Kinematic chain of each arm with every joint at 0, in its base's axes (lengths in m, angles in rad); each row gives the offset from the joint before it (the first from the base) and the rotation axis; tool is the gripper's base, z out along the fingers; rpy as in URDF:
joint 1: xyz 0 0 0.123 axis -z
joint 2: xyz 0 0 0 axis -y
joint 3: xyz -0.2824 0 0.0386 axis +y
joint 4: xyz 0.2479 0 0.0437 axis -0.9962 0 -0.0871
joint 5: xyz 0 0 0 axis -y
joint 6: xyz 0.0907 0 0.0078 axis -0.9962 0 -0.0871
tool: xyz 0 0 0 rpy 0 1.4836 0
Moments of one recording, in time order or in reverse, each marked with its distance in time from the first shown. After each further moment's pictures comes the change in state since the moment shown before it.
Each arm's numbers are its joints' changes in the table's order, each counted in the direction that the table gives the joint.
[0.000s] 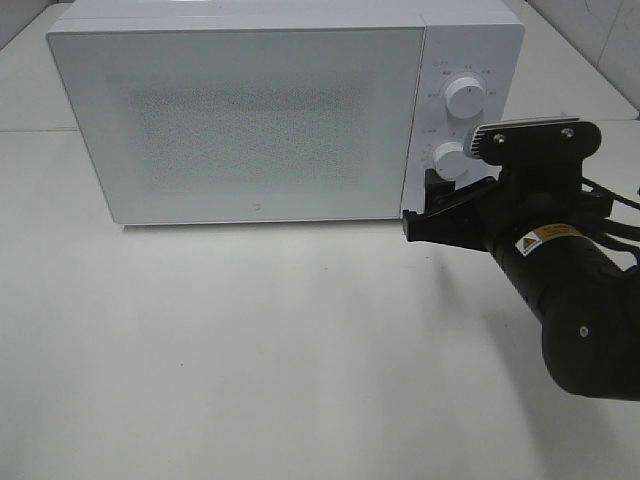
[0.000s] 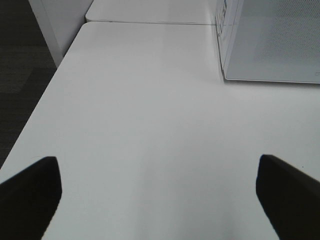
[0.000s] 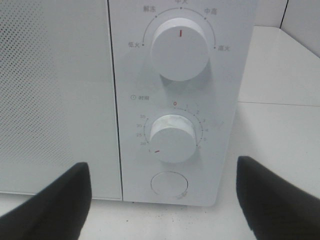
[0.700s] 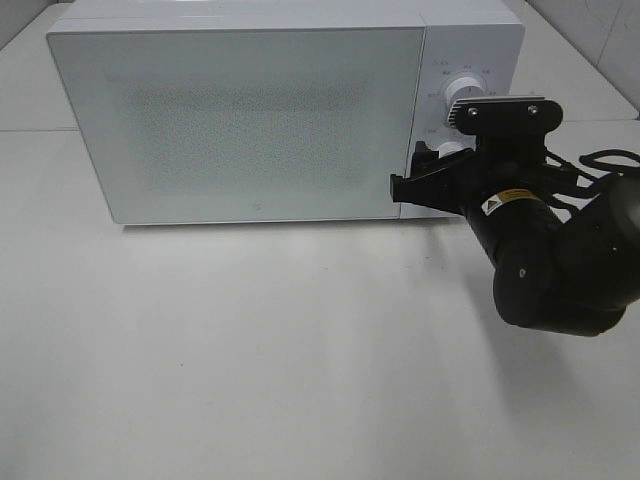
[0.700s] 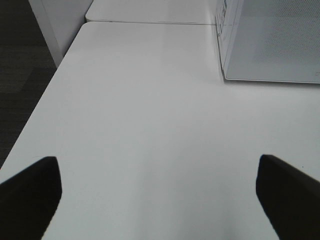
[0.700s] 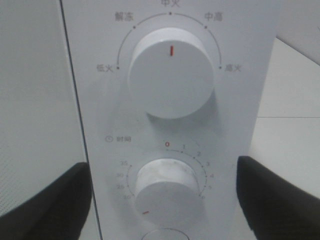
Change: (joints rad) left arm 0.000 0.000 0.000 0.000 0.000 0.000; right arm 0.107 -0.161 -0.195 0.068 0.001 -0.031
